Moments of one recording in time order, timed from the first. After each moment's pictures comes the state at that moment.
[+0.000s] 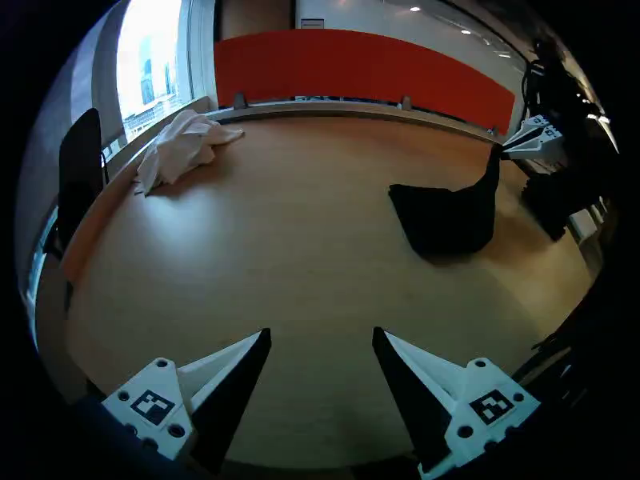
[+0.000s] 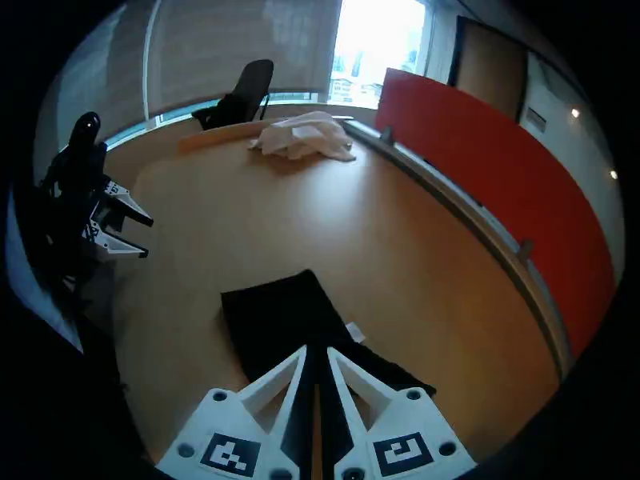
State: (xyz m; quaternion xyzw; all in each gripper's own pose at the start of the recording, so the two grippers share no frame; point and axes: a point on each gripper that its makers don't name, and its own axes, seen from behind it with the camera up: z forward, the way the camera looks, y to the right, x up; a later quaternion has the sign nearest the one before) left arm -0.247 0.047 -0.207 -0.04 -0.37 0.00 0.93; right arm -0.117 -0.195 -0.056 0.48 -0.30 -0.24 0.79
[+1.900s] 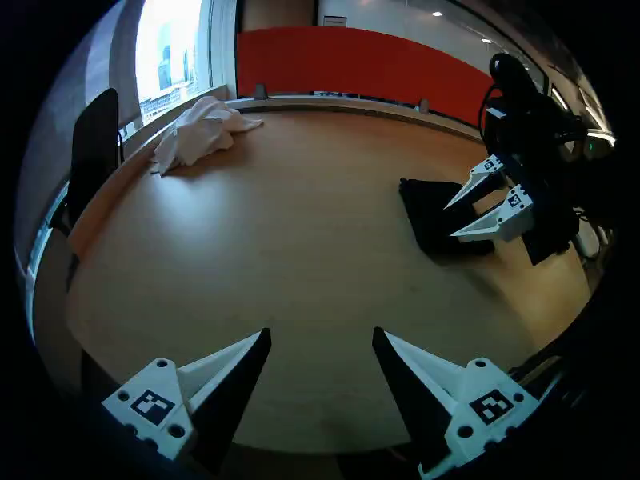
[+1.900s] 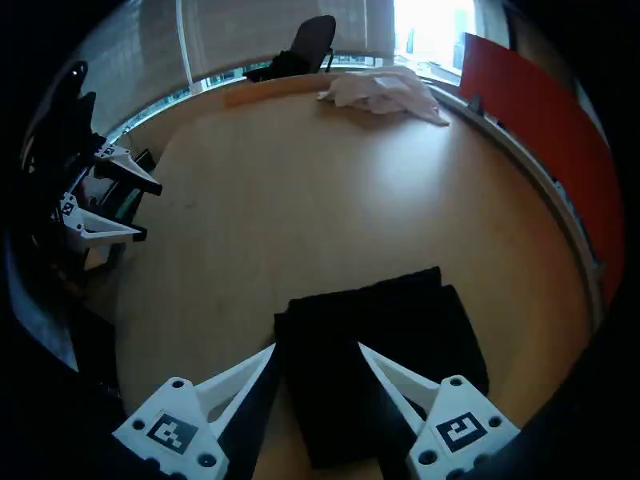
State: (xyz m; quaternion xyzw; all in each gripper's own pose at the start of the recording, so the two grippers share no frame) left arm -0.250 0.039 -0.223 0.00 -0.38 -0.03 0.93; right arm -0.220 -0.304 -0.104 0.56 -0.36 -0.25 0.70
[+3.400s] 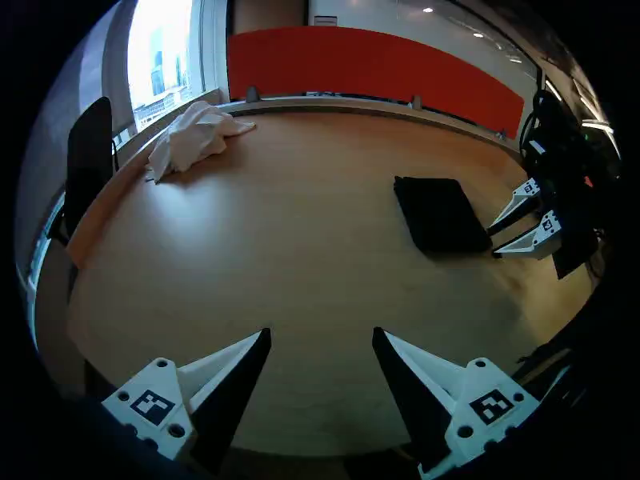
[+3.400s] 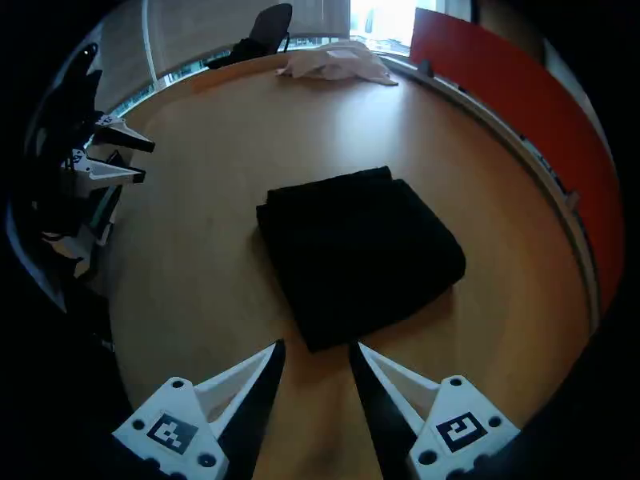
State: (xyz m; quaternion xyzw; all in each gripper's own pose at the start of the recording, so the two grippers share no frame) left arm -0.248 0.041 -0.221 -0.01 -0.37 -0.02 0.93; right arm -0.241 -0.200 -0.132 0.48 -0.41 -0.25 0.73
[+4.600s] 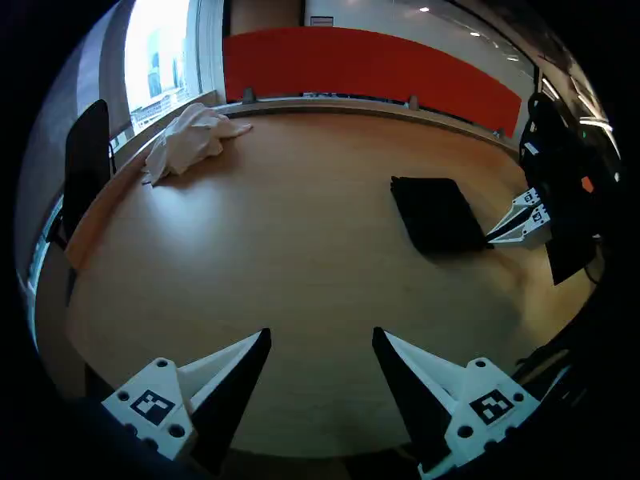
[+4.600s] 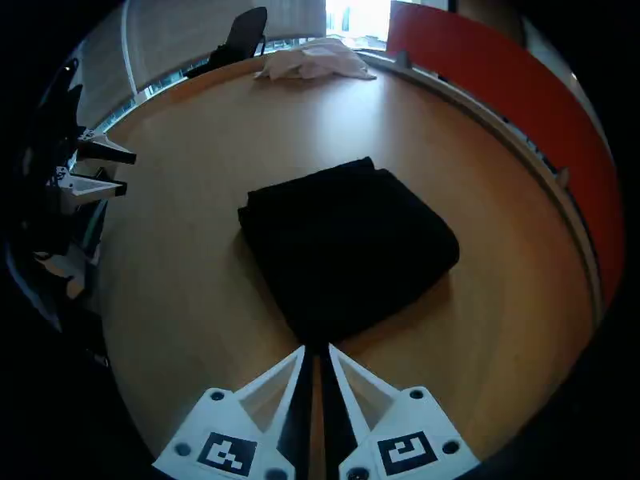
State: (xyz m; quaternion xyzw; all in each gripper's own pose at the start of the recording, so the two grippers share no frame) left arm -0.247 0.043 -0.220 -0.02 -0.37 -0.02 0.93; right arm -0.248 -0.201 -0.128 0.45 -0.42 -0.23 0.76
